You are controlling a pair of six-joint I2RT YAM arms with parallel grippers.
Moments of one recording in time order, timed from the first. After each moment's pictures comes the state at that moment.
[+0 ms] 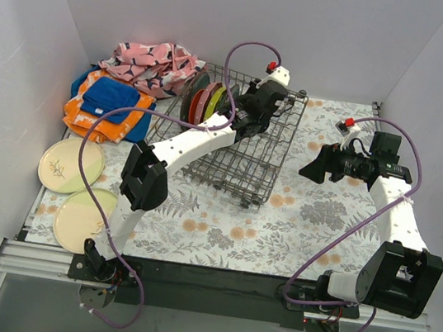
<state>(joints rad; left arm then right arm) -0.82 2.17 2.14 -0.44 -0.80 0.05 -0.11 1.32 1.05 -0.61 -0.93 -0.28</state>
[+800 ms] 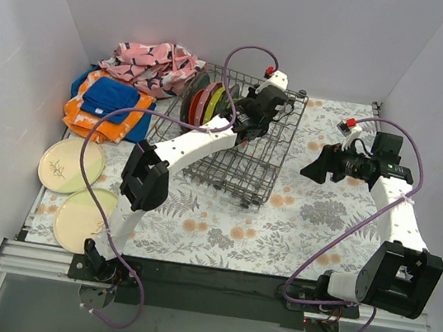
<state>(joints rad) -0.82 2.17 2.11 -0.43 -0.77 -0.03 -0.12 1.32 1.05 -0.61 -0.93 -0.29</state>
